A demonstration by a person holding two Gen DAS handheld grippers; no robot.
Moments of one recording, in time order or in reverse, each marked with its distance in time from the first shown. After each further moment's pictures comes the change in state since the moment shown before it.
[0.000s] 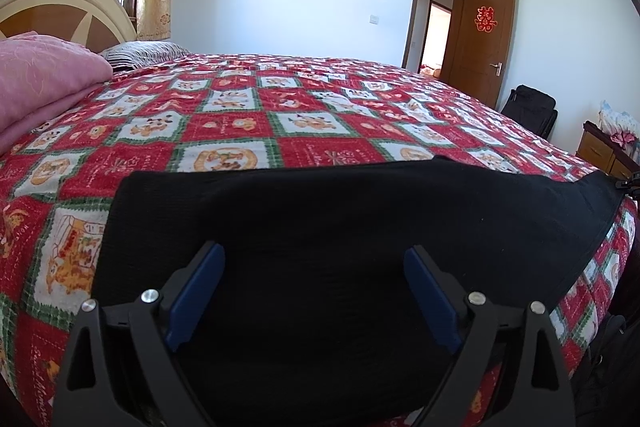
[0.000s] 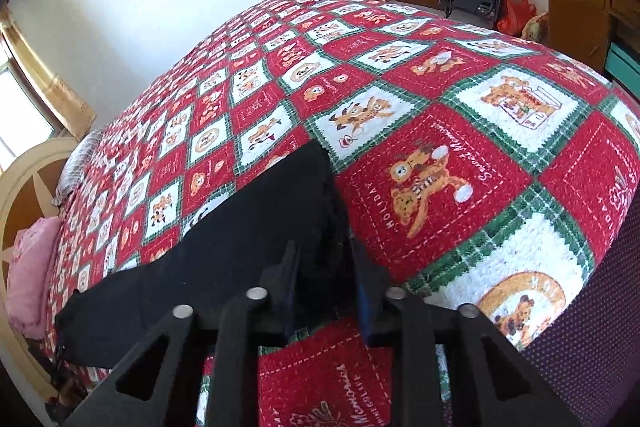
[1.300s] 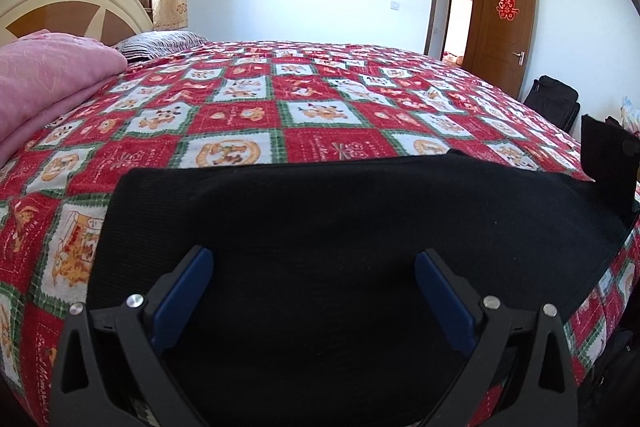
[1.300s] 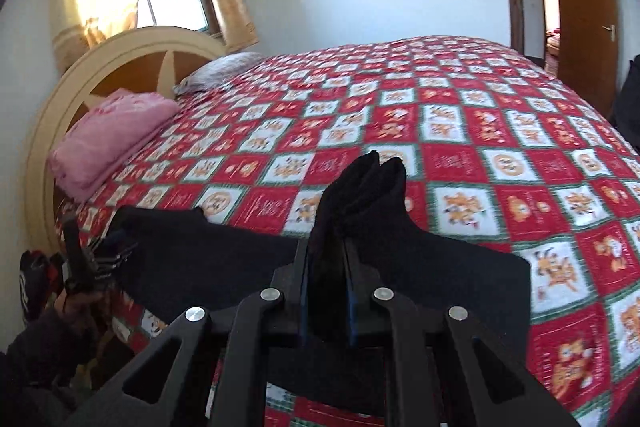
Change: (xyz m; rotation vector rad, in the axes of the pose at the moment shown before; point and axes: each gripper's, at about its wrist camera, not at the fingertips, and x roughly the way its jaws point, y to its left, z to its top) left arm 0.007 -0.012 0.005 -0.010 0.050 0.097; right arm 0.019 0.308 -0.099 -0.581 -0.043 0.328
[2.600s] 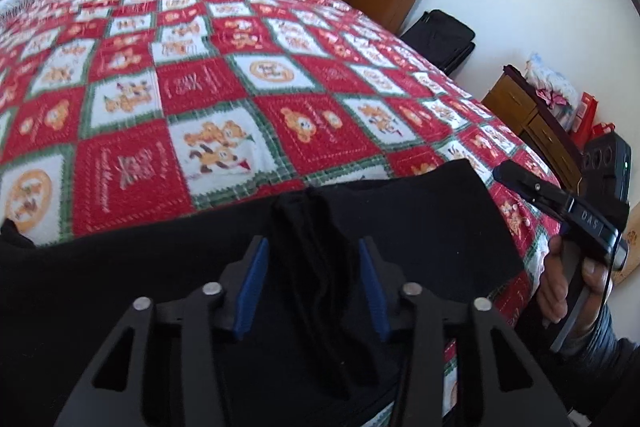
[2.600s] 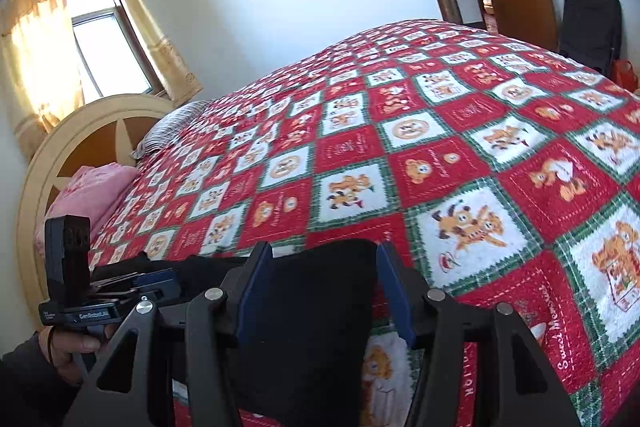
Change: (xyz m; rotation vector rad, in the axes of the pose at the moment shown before) left arm 0.066 -0.253 0.059 0.063 0.371 -0.473; right arm -0.011 -0.127 -0.039 0.291 -0.099 -0.071
